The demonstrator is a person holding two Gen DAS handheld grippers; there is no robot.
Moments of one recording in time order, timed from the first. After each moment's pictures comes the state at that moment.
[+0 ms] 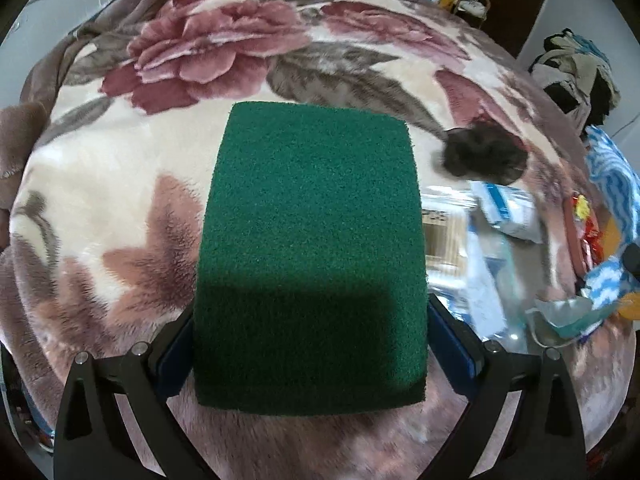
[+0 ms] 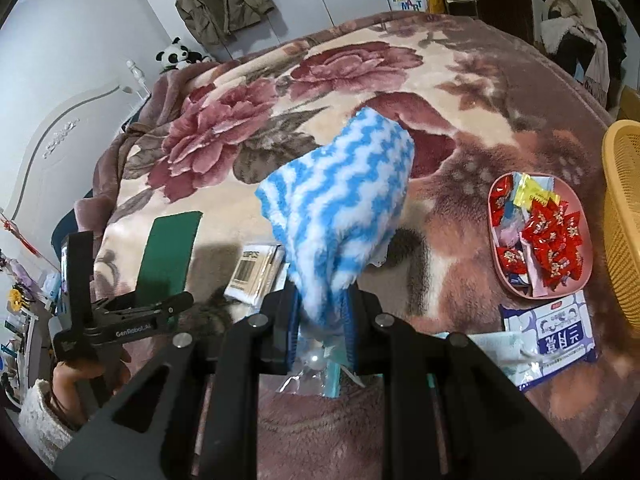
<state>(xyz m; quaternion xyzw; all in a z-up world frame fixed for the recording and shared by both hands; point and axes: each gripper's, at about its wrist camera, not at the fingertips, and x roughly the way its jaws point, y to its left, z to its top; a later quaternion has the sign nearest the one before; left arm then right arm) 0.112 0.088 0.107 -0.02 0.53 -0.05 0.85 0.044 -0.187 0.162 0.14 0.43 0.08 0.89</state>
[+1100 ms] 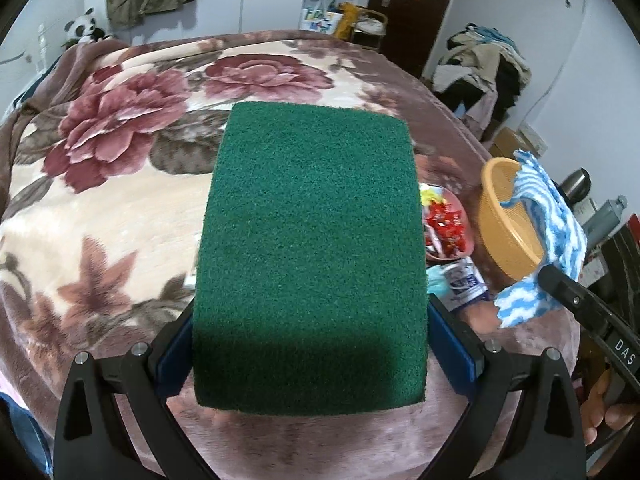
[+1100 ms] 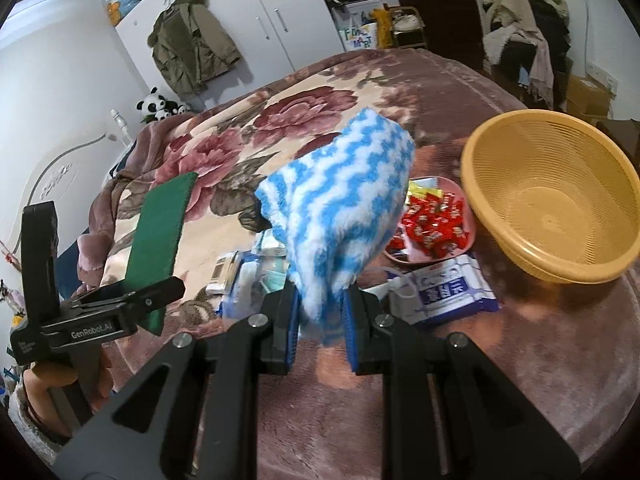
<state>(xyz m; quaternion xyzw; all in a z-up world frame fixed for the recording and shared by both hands) 0.032 -0.059 0.208 0.00 0.46 -0.18 0.87 -0.064 -0.268 0.212 0.17 0.37 0.01 0.91</state>
